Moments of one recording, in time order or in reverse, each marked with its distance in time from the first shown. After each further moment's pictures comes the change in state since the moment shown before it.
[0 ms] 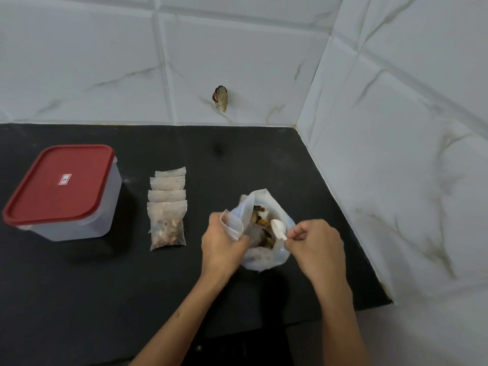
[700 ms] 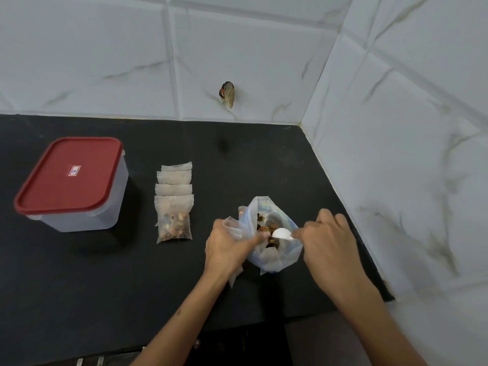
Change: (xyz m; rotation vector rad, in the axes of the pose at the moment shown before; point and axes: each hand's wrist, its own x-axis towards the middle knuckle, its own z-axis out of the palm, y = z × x) left_hand -0.001 -0.010 -0.001 0.047 -0.042 -0.159; right_hand -0.016 -0.009 -0.015 -0.808 0.000 -0.488
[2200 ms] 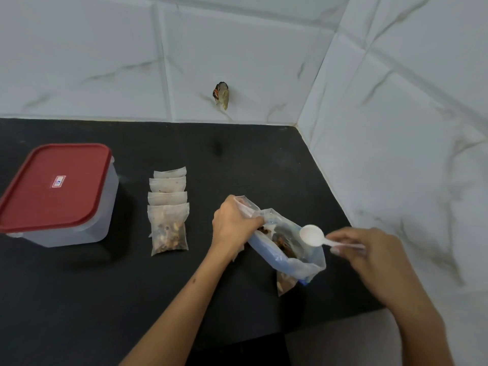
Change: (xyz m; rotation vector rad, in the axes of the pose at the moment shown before) left_hand 0.044 0.043 0.001 0.090 -0.062 0.139; right_hand -0.020 0.050 -0.008 0.661 0.121 0.270
